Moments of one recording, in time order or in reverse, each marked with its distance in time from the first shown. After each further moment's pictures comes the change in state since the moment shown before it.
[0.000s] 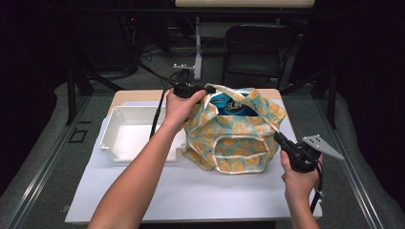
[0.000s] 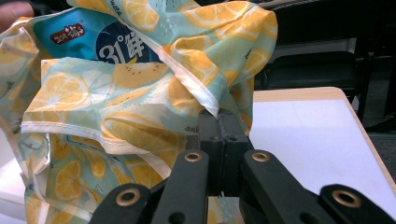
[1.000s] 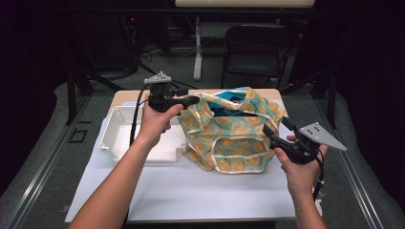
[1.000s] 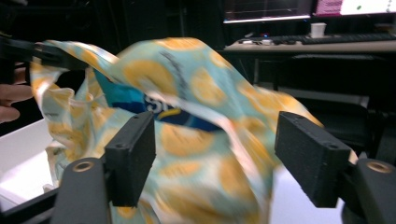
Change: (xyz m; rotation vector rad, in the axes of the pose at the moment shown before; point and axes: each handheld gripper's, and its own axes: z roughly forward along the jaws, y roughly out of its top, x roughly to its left) left arm -0.025 -0.032 -0.081 -0.141 -0.010 0.200; right arm 0.032 0.045 0.001 -0.078 0.082 -0.188
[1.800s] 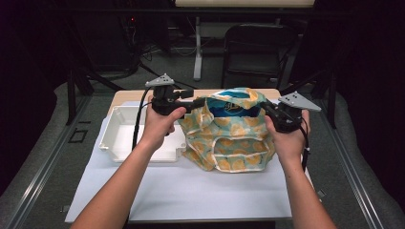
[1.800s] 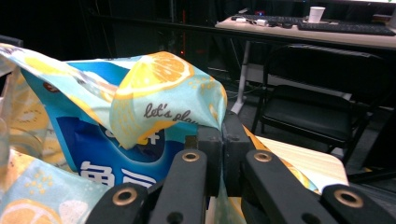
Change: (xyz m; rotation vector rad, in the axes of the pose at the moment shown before) left arm -0.011 -0.004 -0.005 -0.046 -0.068 -0.012; right arm -0.010 0.031 0.068 0.124 -0.058 -0.064
